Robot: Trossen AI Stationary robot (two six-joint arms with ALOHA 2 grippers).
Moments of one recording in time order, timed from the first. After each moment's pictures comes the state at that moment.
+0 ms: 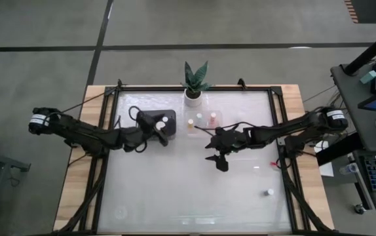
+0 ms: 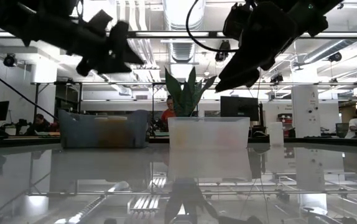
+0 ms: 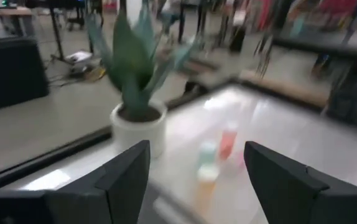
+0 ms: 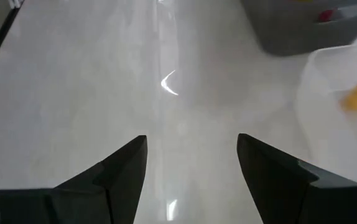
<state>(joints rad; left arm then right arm) -0.10 1.20 0.46 0.54 -0.82 -0.28 0.09 1.44 0.78 0.00 -0.03 0.18</state>
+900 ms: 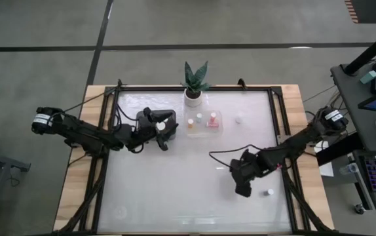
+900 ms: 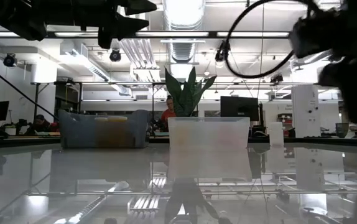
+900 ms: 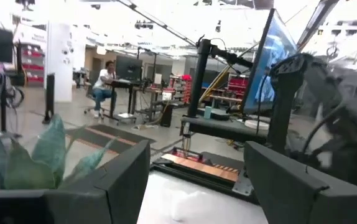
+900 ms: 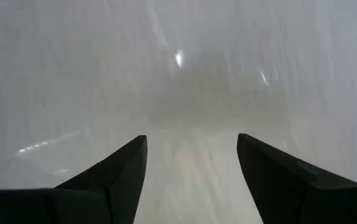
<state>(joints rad) -0.11 1.26 0.49 1.07 -0.57 -0.01 0.48 1.47 0.88 -0.68 -0.04 0.81</state>
